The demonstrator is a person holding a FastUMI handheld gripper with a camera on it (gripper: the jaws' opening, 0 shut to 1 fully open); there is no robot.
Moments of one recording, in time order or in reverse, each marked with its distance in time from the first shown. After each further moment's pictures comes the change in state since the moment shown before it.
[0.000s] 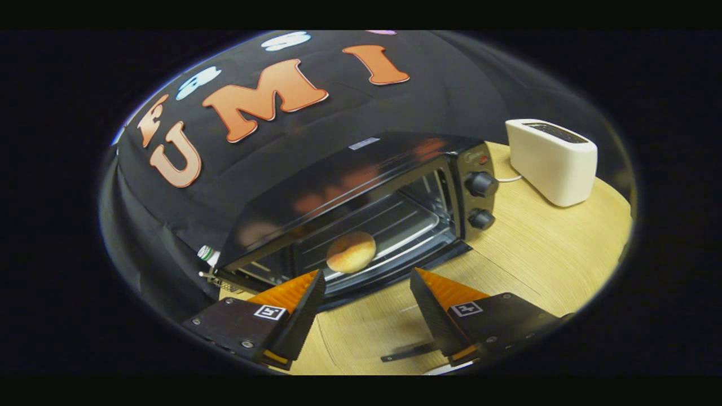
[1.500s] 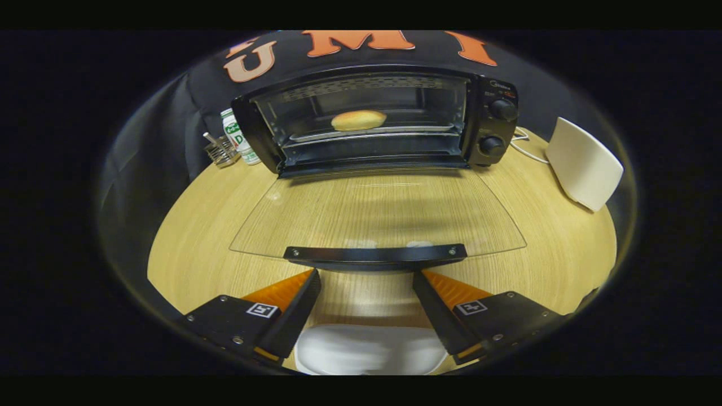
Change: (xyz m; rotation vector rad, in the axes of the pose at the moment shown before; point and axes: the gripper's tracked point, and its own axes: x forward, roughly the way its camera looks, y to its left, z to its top) arm -0.035 -0.085 -0.139 -0.493 0.343 0.048
